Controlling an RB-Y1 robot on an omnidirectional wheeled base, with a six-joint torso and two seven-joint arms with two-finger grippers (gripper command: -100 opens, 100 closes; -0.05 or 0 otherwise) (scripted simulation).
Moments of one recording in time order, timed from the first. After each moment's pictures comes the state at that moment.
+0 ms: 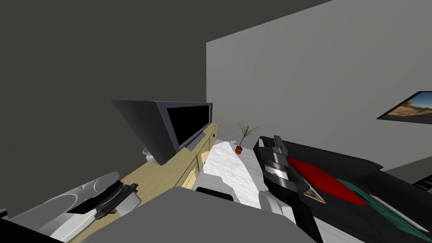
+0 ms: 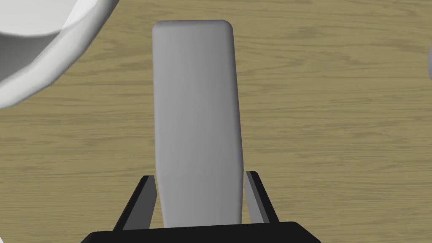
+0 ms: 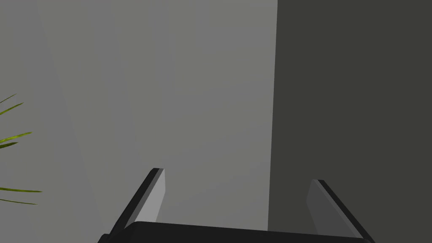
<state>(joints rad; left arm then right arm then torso) 0.19 1.04 -0.20 -0.67 -1.63 -0.90 -1.11 0.55 0.03 0.06 -2.36 -0.08 -0.39 0.00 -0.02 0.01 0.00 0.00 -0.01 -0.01</state>
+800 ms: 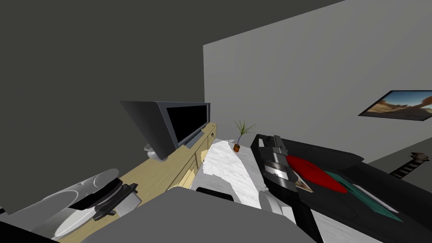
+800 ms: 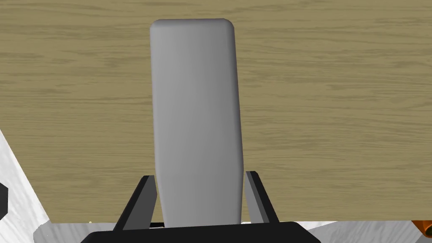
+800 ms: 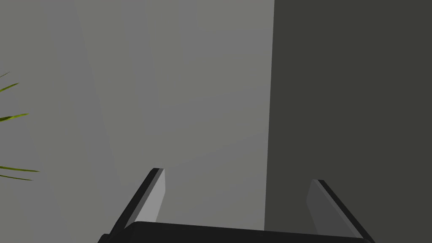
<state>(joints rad) 0.17 1.05 -0.13 -0.66 -1.65 -1.06 -1.11 0.55 0.03 0.06 -2.36 -0.08 -0.39 0.00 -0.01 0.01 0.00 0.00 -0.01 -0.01</state>
